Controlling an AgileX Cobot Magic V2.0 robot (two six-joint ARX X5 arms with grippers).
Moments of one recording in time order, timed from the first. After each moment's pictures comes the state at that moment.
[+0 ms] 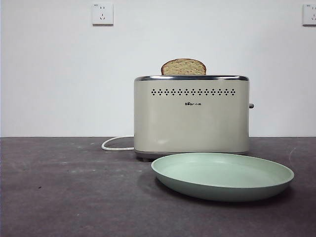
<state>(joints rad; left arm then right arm) -0.01 0.01 0.05 -0.17 0.18 -0.19 0.09 0.02 0.05 -0.15 -0.21 0.18</state>
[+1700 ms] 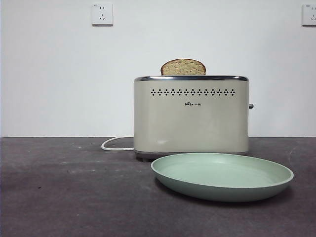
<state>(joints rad) -0.05 0.50 0.98 -0.94 0.68 0.02 0.09 0.70 1.10 -1.14 -0.50 -0.07</state>
